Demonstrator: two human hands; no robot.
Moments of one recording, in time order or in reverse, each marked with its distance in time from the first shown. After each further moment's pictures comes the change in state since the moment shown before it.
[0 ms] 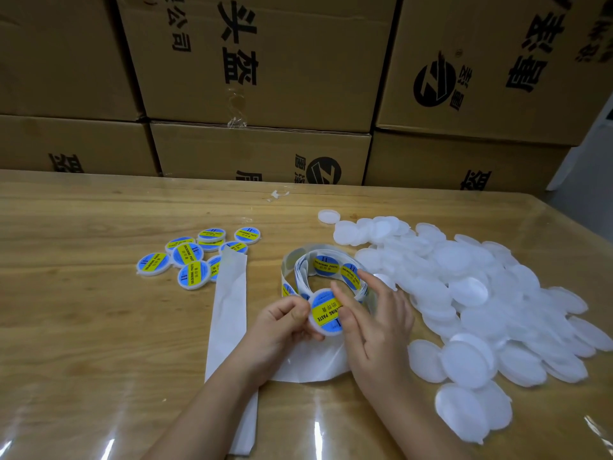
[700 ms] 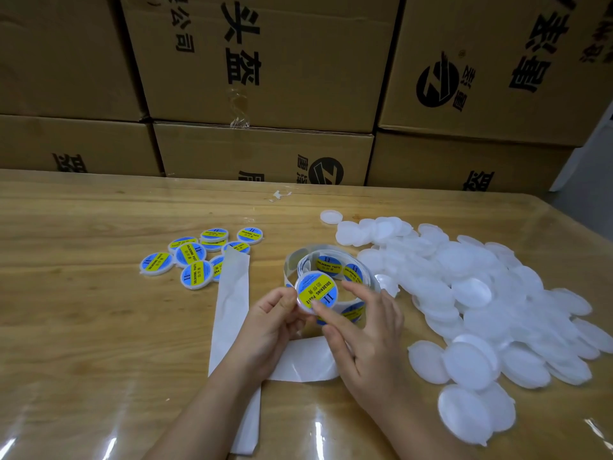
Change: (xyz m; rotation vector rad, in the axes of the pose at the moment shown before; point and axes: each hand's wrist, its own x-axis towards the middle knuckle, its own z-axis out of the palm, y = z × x) left_hand 0.001 0.004 -0.007 -0.052 0.118 0.026; right_hand -0.004 -0.004 0.003 0.002 0.017 -0.223
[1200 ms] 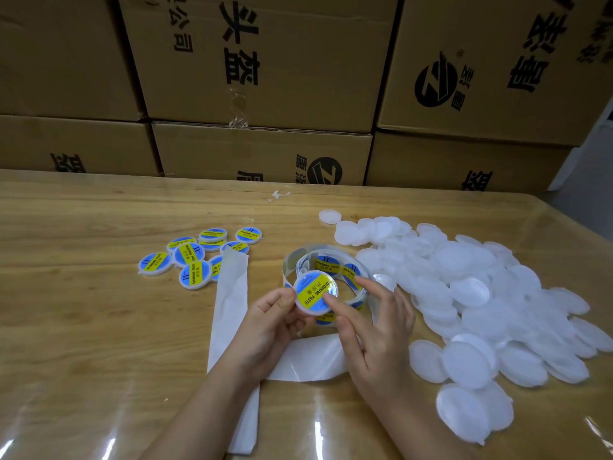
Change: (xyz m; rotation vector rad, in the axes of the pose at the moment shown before) left_hand 0.000 0.002 0.001 -0.133 -0.069 -0.013; right_hand 0.001 0.009 -0.003 0.006 0.063 0.068
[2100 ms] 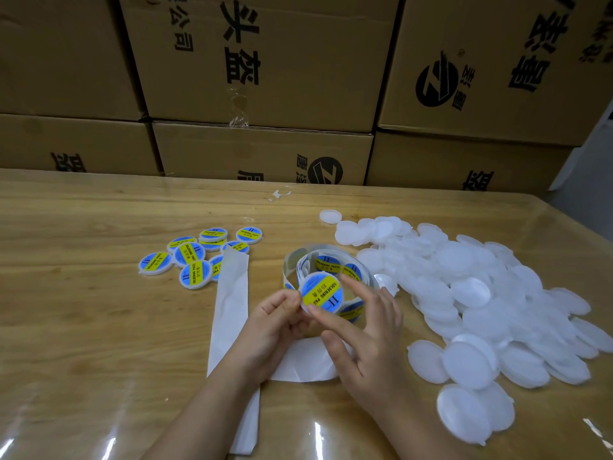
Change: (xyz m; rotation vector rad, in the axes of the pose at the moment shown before) left_hand -0.001 -0.001 0.002 0.035 -0.029 -0.021; right_hand 0.001 -0.011 -0.004 0.092 -0.098 -0.063
